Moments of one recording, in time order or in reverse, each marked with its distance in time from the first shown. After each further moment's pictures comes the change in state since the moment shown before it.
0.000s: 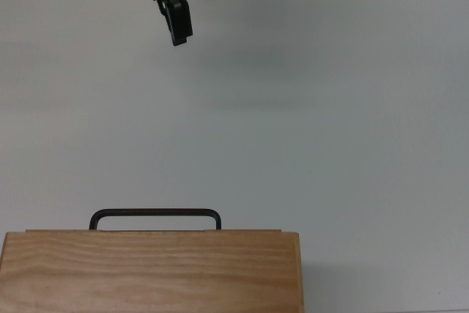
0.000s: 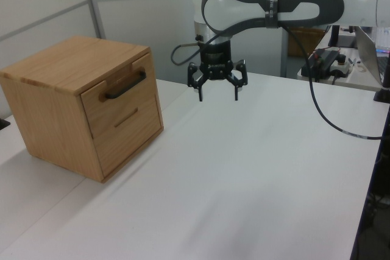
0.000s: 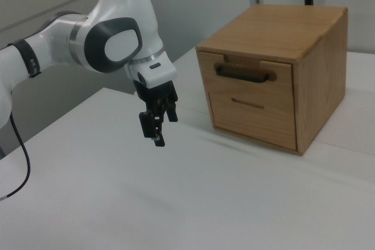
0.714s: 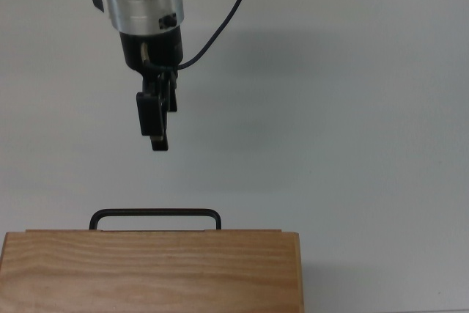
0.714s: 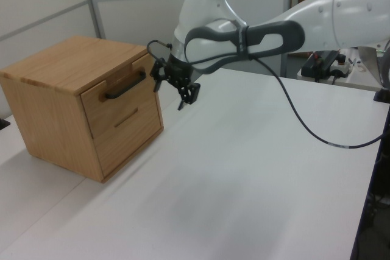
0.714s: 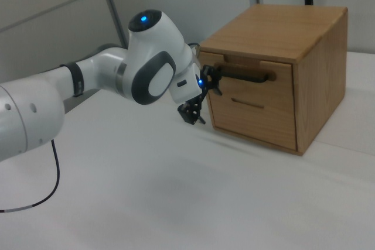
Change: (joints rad) arm 0.000 0.190 0.000 -0.010 0.045 0.669 0.356
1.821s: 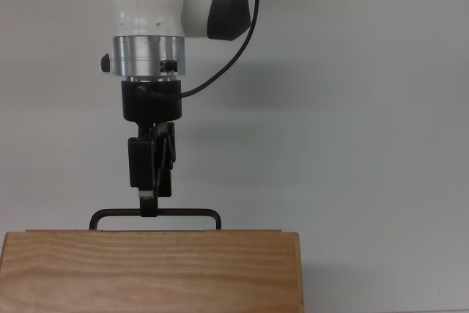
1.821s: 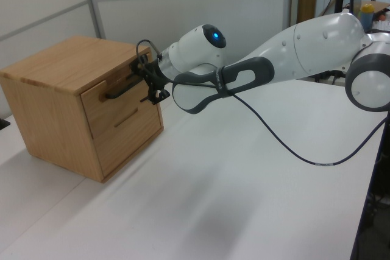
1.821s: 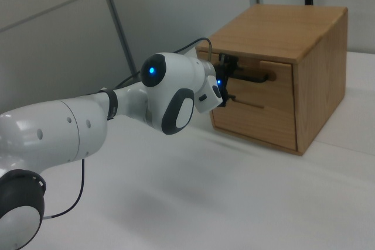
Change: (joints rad) arm 0.018 0.203 0.005 0.028 0.009 0.673 0.006
